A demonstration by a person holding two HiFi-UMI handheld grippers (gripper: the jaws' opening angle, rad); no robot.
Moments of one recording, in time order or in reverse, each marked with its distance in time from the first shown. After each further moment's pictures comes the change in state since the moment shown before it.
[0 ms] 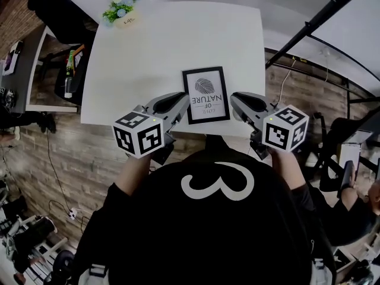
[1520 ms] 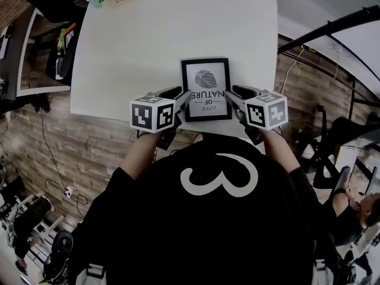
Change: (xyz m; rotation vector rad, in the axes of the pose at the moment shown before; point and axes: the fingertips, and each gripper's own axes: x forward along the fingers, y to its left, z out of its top) left arm 0.070 0.099 -0.088 -0.175 0.276 0.186; right arm 0.079 -0.099 -0.094 0.083 0.362 -0.119
